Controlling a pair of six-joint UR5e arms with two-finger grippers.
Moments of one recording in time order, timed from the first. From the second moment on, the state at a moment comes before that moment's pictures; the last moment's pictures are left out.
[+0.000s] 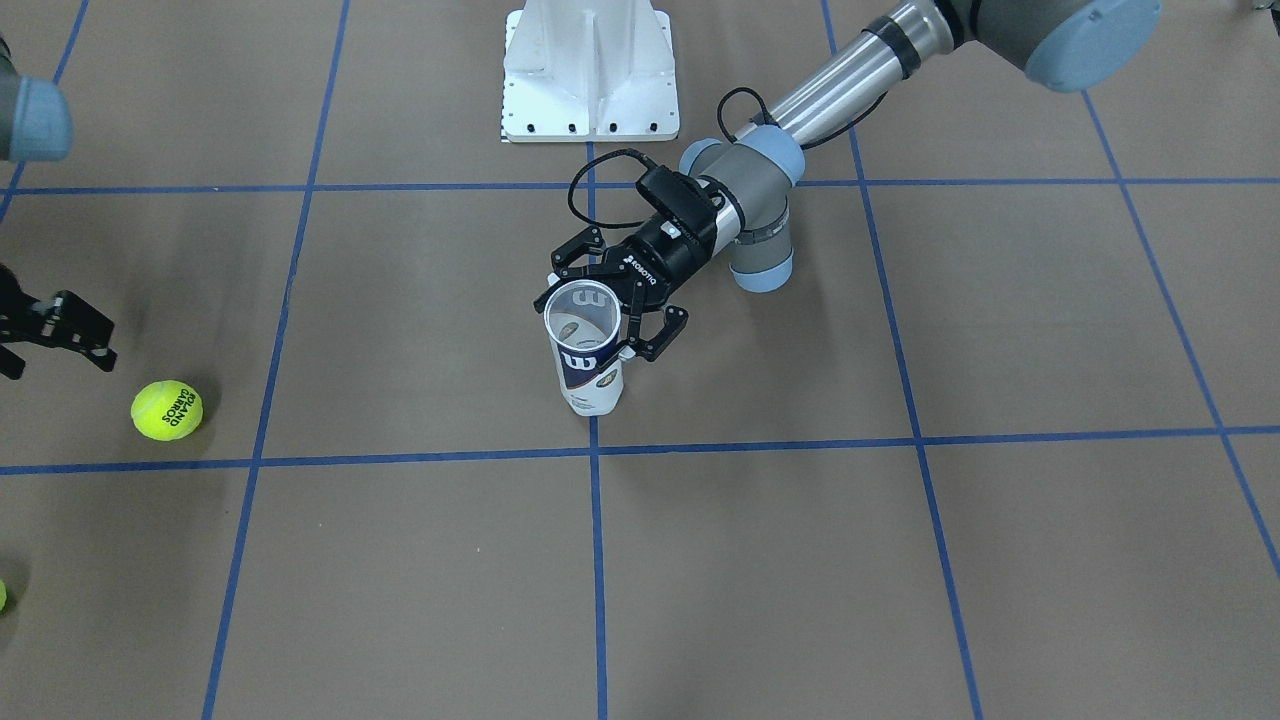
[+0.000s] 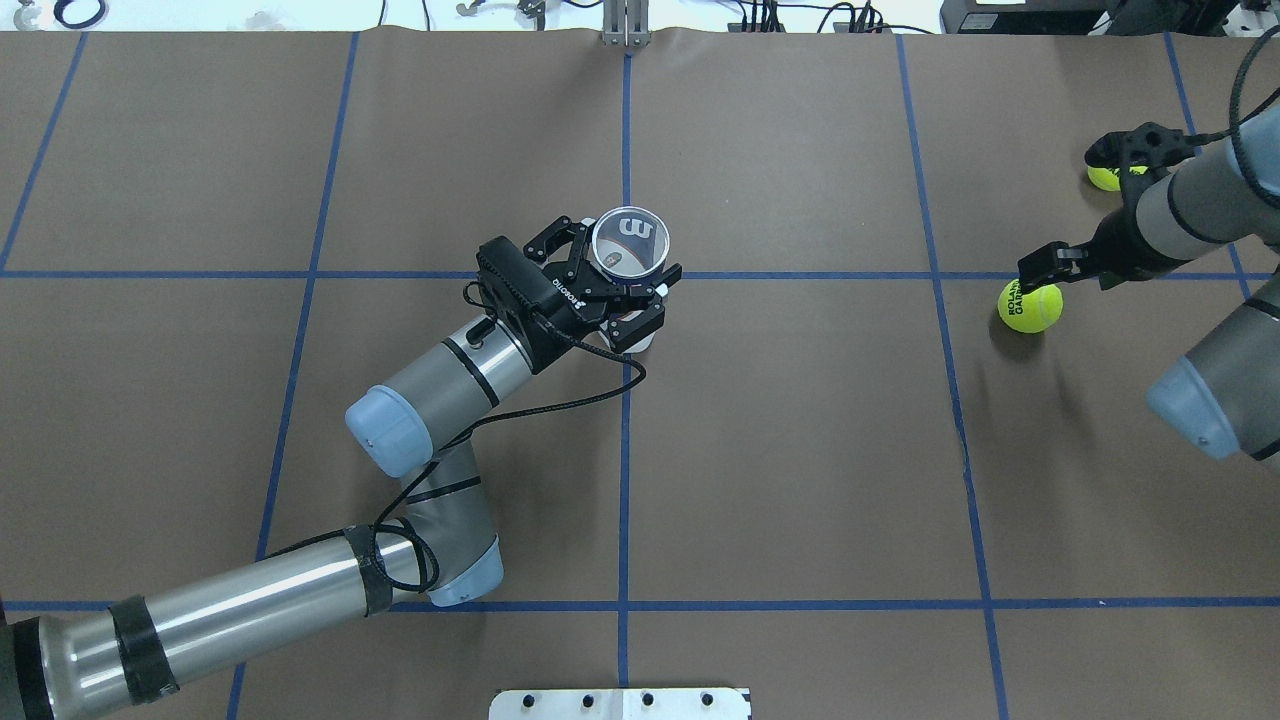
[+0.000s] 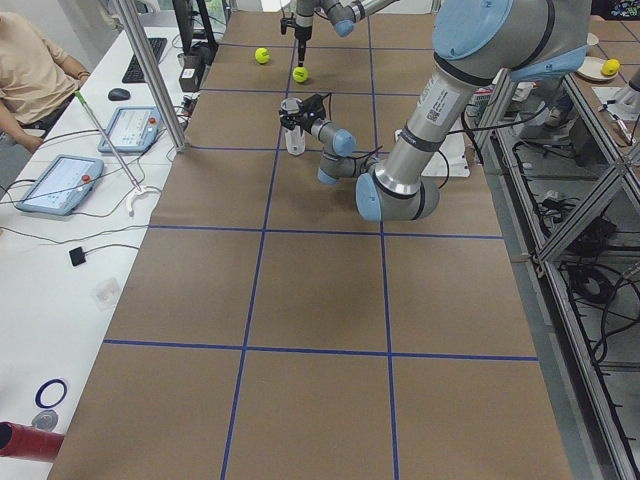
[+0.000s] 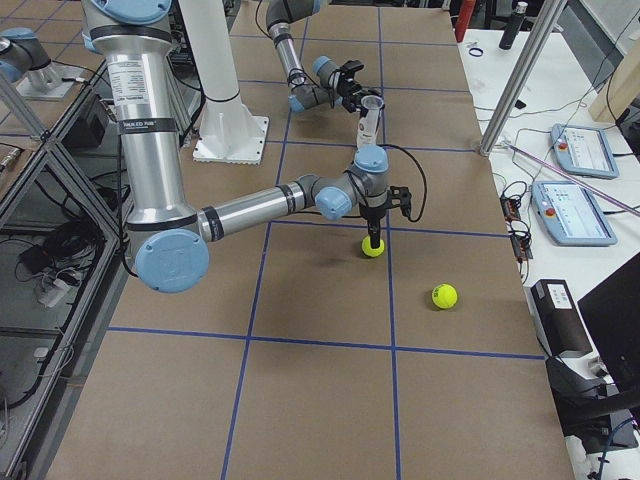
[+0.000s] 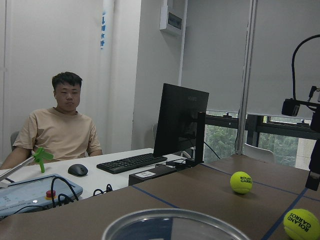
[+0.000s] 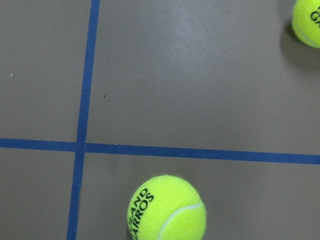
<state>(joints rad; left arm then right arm) -0.41 -2.36 -1.01 -3.47 -1.17 -0.40 0.96 -1.43 1.70 -1.23 2.05 0.78</state>
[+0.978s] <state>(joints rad) -0.41 -2.36 -1.01 -3.47 -1.17 -0.40 0.86 -1.40 1.65 -1.22 1.90 0.77</state>
